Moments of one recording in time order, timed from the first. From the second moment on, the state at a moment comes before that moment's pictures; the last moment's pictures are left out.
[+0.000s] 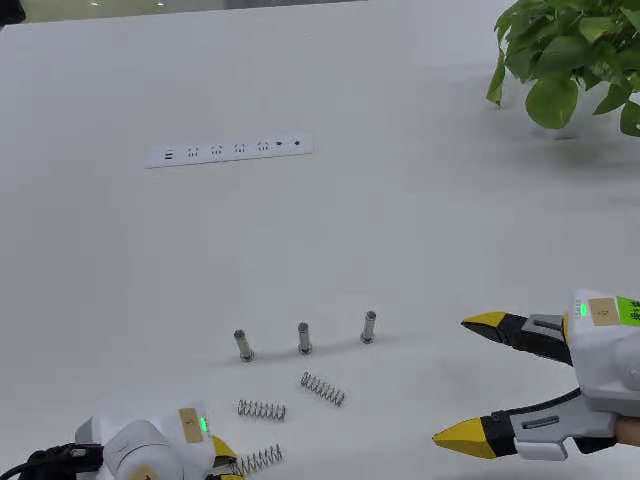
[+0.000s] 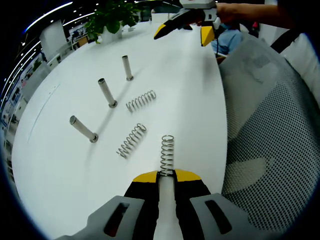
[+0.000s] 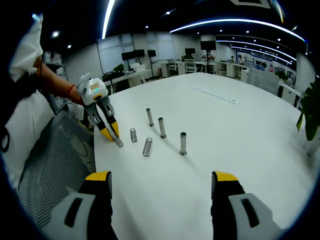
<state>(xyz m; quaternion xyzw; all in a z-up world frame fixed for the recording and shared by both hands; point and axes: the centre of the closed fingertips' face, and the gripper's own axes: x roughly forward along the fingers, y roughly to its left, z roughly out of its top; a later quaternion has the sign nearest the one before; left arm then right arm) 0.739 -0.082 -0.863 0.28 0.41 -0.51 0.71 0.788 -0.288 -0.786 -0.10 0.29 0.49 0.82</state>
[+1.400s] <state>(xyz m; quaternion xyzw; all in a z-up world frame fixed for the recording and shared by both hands) 0.753 -0.109 -0.780 0.18 0.30 -0.51 0.79 0.781 -0.240 -0.741 -0.07 0.26 0.52 0.81</state>
